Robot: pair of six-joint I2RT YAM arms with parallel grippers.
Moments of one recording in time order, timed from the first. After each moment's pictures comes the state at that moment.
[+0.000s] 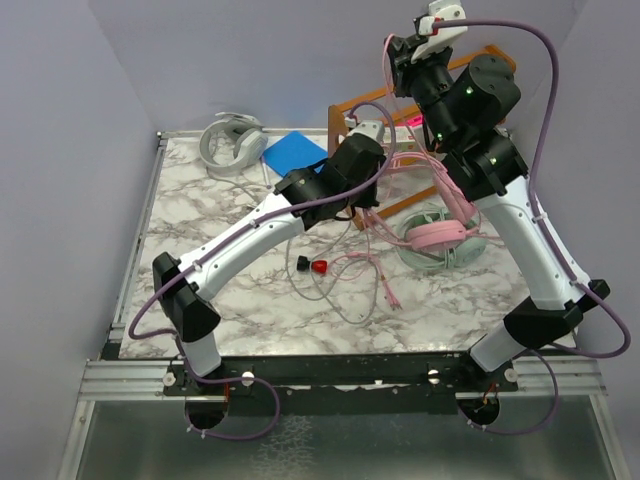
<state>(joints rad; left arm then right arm) -0.92 1.73 1.88 -0.73 -0.28 -0.48 0.63 1.58 2.06 -0.17 0.19 -0.30</state>
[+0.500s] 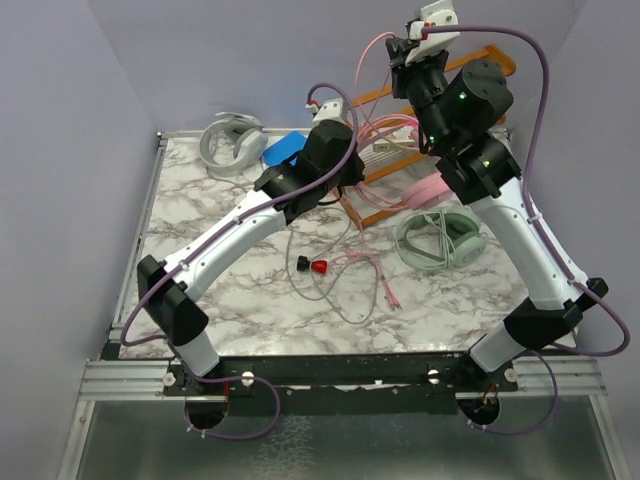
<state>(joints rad) -0.79 1.71 1.81 -0.52 -0.28 -0.64 0.66 1.58 2.04 -0.13 0.26 -0.34</state>
